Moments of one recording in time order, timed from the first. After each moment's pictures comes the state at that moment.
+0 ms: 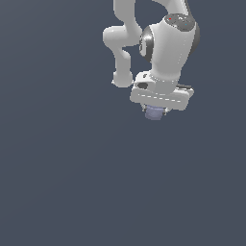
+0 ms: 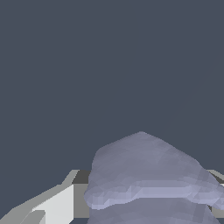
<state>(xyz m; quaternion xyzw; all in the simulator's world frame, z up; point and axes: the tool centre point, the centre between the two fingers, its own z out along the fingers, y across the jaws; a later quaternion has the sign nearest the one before) -0.049 0.127 0.245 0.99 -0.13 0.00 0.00</state>
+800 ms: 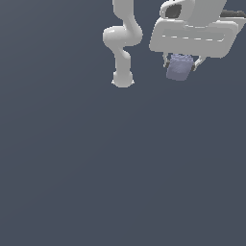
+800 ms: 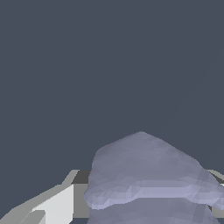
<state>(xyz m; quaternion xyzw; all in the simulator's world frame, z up) -0.075 0.174 0.415 0.99 -0.13 0.00 0.00</state>
